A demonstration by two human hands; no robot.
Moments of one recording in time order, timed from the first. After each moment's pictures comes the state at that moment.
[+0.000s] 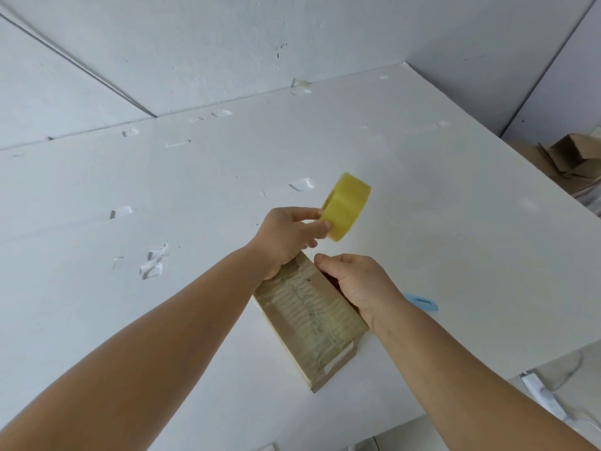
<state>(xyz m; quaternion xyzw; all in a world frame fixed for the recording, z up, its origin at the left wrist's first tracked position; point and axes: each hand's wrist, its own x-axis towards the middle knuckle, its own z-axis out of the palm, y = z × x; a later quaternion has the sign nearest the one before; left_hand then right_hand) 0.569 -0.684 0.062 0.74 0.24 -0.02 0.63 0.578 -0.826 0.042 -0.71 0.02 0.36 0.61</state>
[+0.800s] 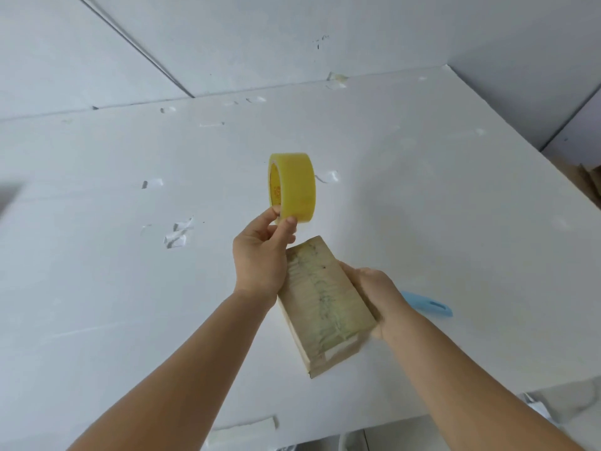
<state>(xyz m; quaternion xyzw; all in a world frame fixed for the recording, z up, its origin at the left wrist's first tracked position) 0.503 -0.699 0.045 0.58 0.36 0.28 0.67 0.565 -0.830 0.035 -0.66 0.07 0.44 0.60</state>
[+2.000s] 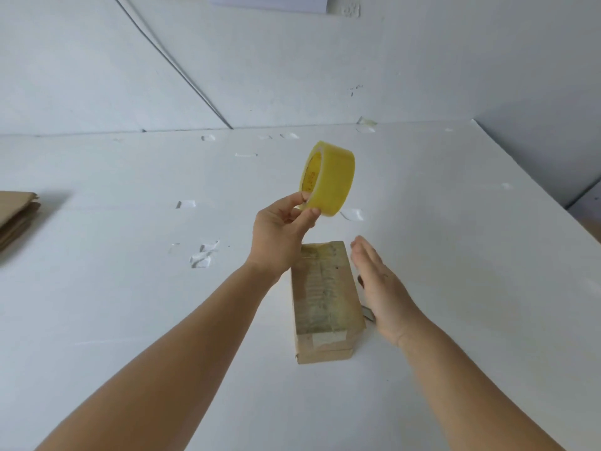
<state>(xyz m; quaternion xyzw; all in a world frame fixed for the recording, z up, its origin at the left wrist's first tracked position) 0.533 -0.644 0.079 0.66 0.25 0.30 0.64 0.596 -0.793 0.045 -0.71 -0.21 0.34 0.58</state>
